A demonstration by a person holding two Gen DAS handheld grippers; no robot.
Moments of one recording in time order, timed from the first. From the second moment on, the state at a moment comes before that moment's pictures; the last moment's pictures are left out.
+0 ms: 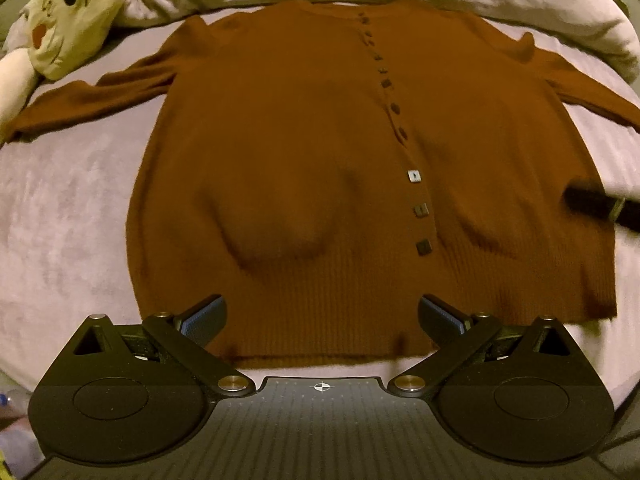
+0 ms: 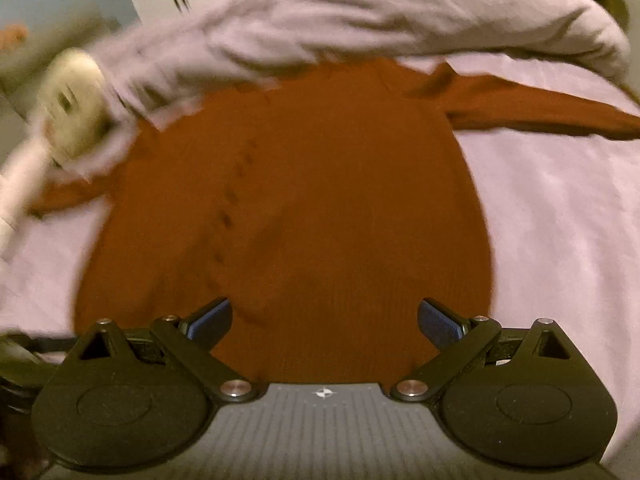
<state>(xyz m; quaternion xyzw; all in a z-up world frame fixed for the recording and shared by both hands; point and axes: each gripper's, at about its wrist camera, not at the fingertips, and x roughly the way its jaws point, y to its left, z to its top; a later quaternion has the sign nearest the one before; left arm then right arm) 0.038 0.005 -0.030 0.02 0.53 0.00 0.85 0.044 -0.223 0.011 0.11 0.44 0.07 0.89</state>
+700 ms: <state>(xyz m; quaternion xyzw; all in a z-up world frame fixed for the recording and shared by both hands) 0.121 0.015 -0.058 -0.02 0.52 0.08 0.85 0.149 -0.592 -0.068 0.57 0.19 -0.15 0.78</state>
